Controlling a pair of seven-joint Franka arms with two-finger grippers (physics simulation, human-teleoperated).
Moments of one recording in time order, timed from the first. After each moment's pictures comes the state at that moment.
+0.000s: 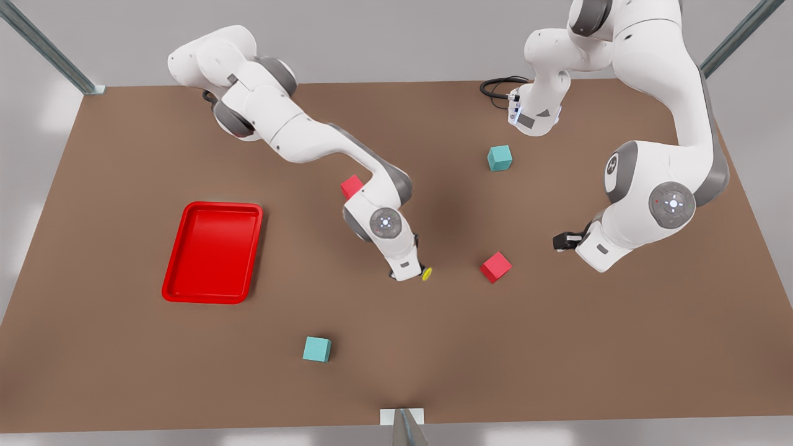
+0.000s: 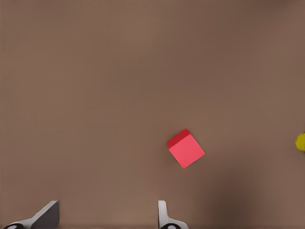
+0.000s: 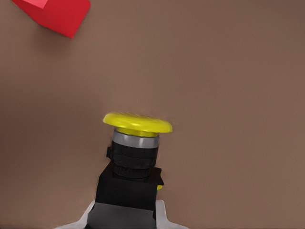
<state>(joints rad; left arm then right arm) -0.13 0.34 -0.05 -1.42 0.01 1.62 -0.16 0.58 1.02 0.27 -1.00 -0.08 2.09 -0.37</state>
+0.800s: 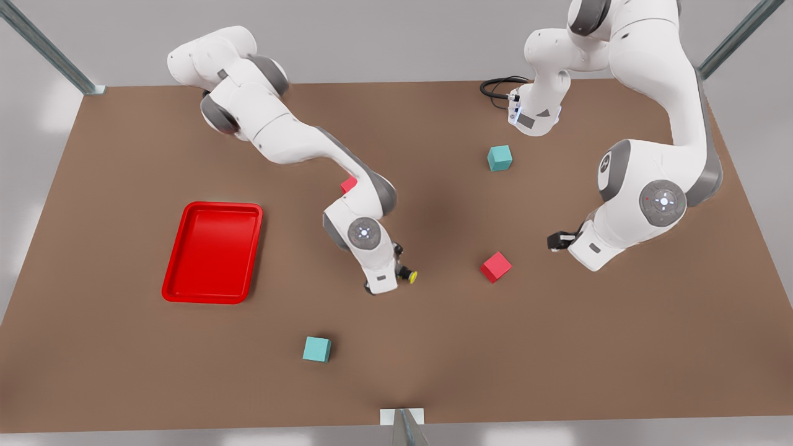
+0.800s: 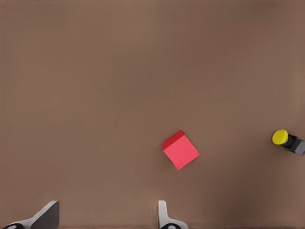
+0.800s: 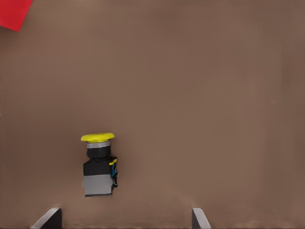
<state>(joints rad) -0.13 0.35 -0.13 -1.41 0.02 1.63 -0.20 0.49 0.88 0.21 -1.06 -0.09 2.02 -0.28</state>
